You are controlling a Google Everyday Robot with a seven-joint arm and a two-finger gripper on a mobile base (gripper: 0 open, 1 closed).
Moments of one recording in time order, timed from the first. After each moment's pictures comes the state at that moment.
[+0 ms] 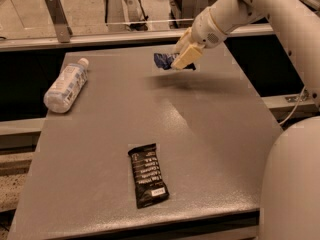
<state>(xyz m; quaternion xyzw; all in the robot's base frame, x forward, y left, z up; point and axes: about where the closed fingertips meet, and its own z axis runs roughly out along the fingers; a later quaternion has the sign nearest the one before) 0.698 -0.081 0.895 -0.65 0.67 0.14 0.33</state>
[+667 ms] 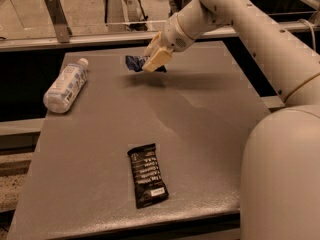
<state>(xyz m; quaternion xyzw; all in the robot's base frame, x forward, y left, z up) 0.712 0.006 0.880 -0.67 0.63 0.18 0.35</state>
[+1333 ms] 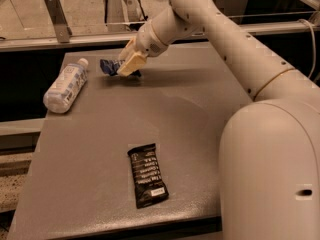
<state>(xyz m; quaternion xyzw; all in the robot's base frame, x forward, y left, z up) 0.715 0.084 0.864 -0.68 0.60 0.23 0.36</state>
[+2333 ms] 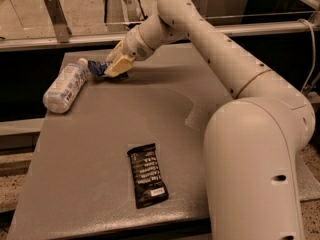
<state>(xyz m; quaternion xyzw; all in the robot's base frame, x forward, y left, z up) 0.720 0.127 0.850 -0.67 0.59 0.26 0.36</state>
